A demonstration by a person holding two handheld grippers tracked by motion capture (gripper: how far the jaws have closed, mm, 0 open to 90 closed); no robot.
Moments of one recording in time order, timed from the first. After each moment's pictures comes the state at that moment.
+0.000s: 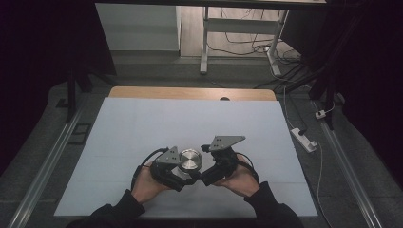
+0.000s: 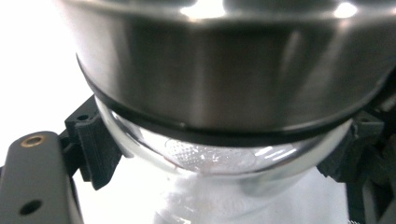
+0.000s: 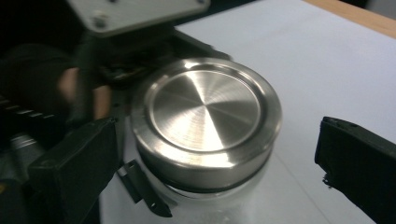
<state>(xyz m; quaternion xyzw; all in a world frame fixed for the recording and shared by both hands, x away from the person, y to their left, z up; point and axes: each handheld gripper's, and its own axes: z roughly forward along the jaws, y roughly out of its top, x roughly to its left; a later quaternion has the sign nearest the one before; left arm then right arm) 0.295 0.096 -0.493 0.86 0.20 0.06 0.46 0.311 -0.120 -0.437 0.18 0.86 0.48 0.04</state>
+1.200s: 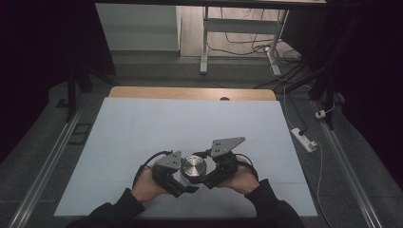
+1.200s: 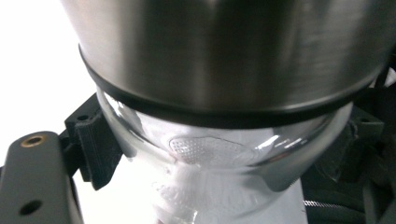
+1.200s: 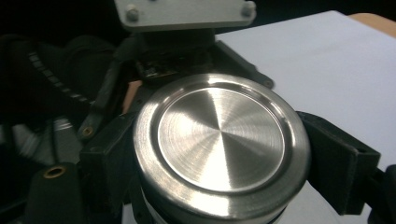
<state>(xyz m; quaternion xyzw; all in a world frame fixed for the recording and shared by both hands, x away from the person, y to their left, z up) 0.292 0.091 -0.492 0.87 0.10 0.00 0.48 0.313 -0.124 -0.443 0.07 0.85 0.52 -0.03</state>
